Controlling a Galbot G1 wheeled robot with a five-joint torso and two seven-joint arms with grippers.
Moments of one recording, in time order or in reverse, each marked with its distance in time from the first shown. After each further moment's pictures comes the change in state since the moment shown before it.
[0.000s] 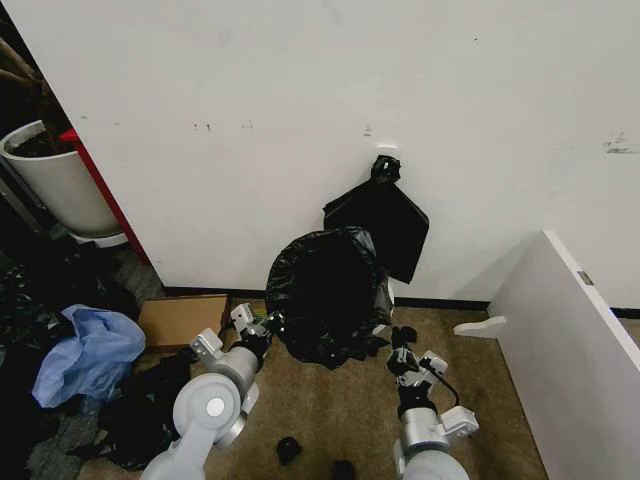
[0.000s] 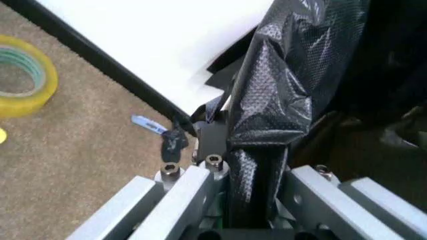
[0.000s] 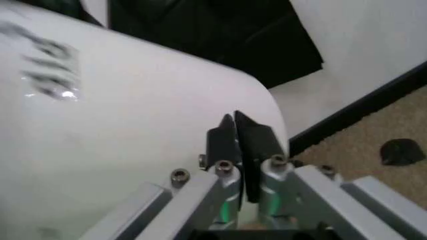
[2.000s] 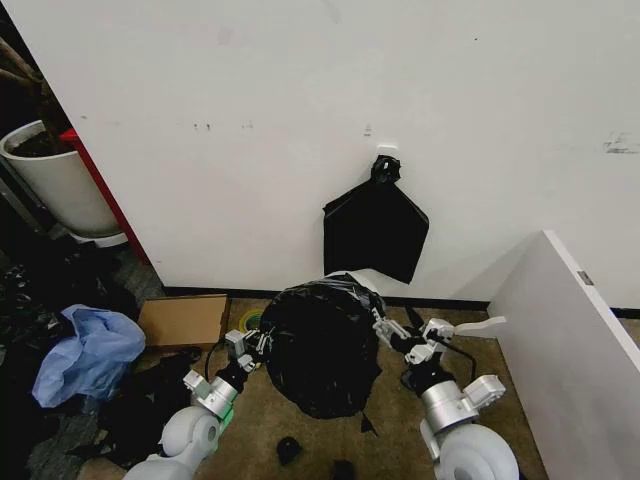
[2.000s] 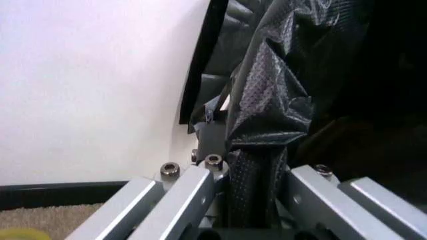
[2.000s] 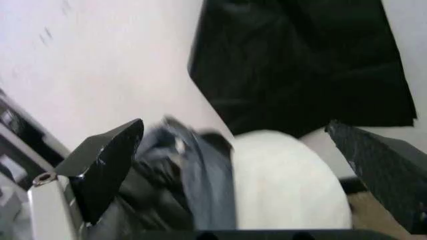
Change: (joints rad) left arm -0.048 0.166 0.069 0.504 0.424 -0.686 0.843; right arm 0.046 -0.134 0.125 0.102 0.065 -0.215 -0.209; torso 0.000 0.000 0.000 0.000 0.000
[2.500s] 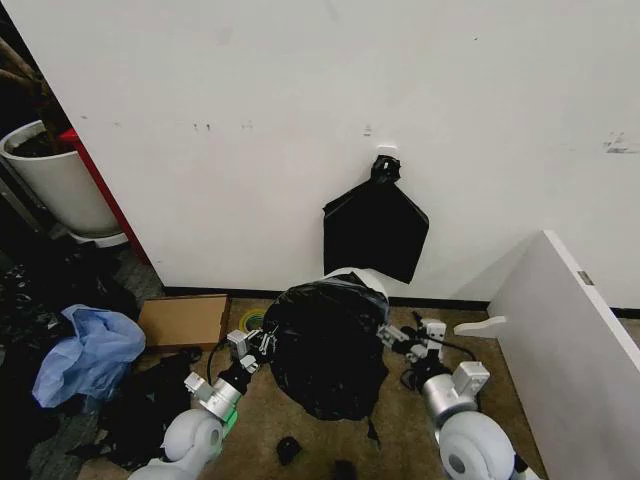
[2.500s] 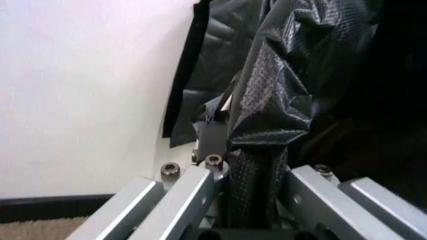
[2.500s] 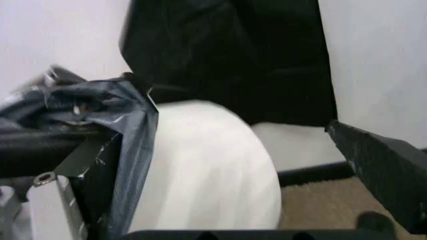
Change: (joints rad) left arm 0.033 -0.015 -0.002 -0.075 0.002 0.008 -0.016; right arm 0.064 0.016 0.002 -0.063 -0.121 -0.115 0.154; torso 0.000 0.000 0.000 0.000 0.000
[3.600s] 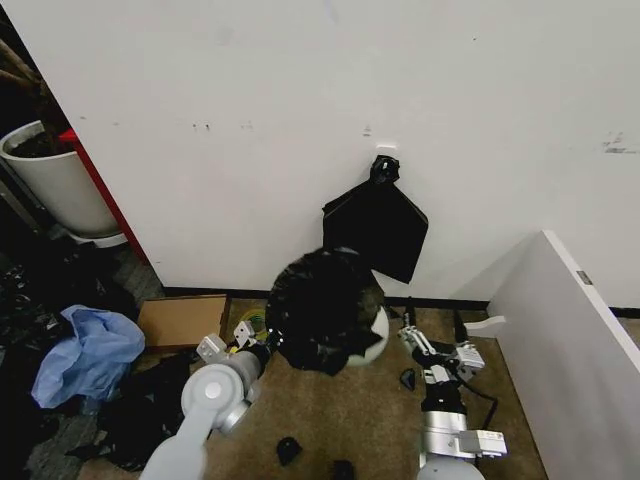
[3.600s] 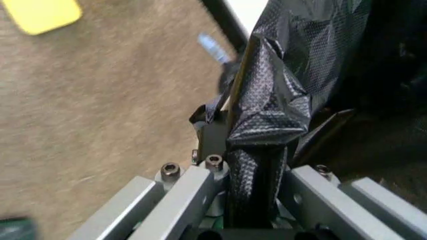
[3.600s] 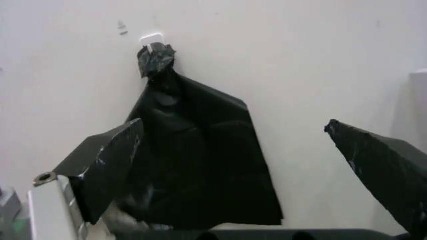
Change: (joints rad) left arm -0.043 -0.137 -0.034 -0.368 -0.739 0.773 -1.201; right arm -0.199 0.202 0.006 -0.020 -0.522 0.493 0.150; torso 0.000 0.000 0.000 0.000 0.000
